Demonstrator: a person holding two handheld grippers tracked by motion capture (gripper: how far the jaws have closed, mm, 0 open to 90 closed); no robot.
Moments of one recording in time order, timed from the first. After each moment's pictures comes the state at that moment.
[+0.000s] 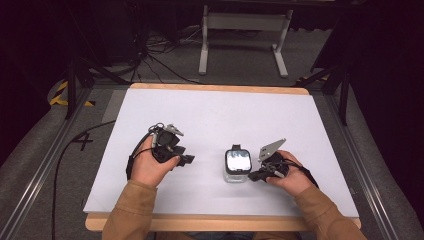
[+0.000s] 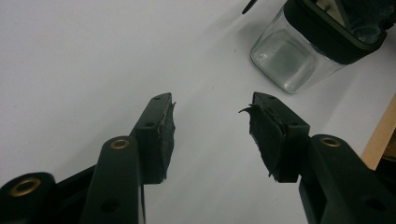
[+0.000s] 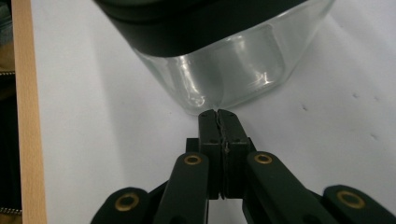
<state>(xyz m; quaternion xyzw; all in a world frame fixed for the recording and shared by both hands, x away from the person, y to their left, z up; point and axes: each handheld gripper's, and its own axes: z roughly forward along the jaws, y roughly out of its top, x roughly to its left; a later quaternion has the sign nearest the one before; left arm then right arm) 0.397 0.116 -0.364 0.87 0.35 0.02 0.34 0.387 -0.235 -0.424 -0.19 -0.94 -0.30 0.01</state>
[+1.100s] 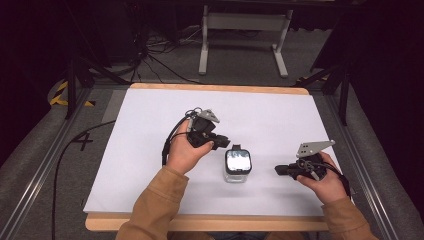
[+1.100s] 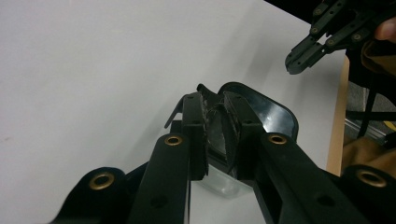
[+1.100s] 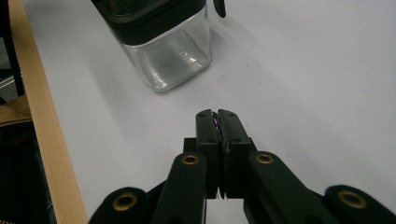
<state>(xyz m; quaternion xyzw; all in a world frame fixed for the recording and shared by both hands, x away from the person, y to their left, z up) 0.429 0.027 -0.339 0.87 0.23 -0.01 0.43 0.353 -0.313 -0.384 -0.29 -0.88 -0.37 -0.07</state>
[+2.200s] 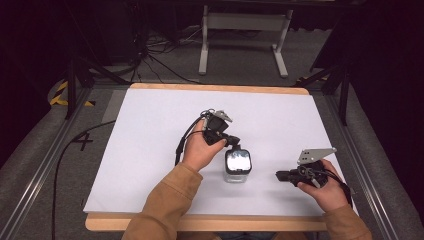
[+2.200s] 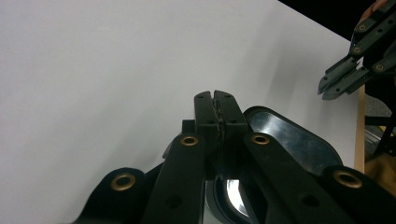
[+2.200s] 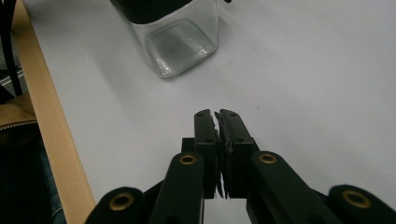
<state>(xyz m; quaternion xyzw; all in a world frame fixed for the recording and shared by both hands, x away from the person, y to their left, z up) 0.449 -0.003 -0.365 0.87 0.25 -0.03 0.43 0.339 -0.311 -0.392 -0.29 -0.88 -0.37 -0.07</state>
